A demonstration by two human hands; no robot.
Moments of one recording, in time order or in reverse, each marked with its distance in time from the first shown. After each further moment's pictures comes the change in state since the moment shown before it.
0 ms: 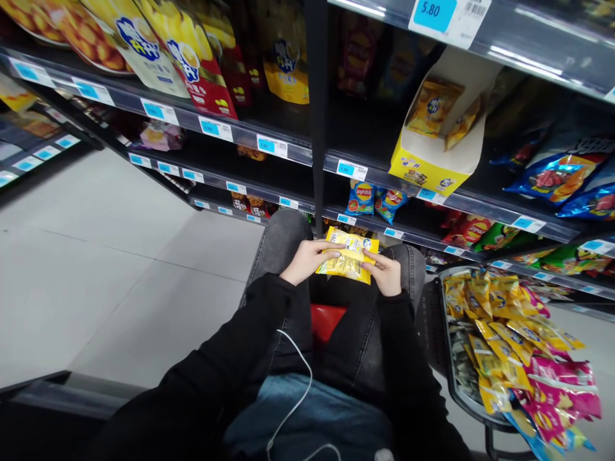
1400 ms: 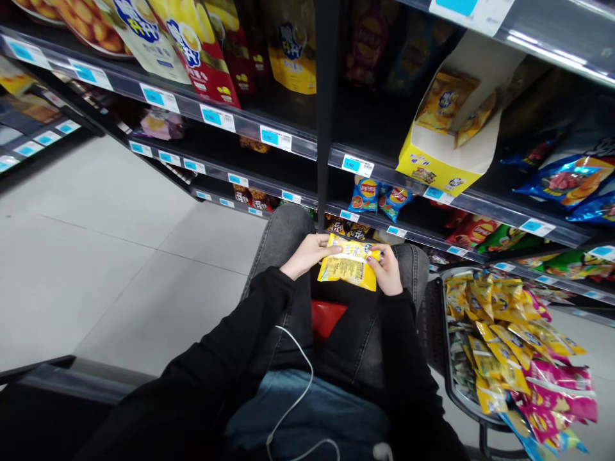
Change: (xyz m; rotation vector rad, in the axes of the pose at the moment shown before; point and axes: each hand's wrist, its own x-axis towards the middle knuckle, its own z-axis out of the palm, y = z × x) left_hand 0.006 -0.013 0.001 -0.422 -0.074 -0.331; right_hand 0.003 0.002 0.001 0.093 -0.133 0.041
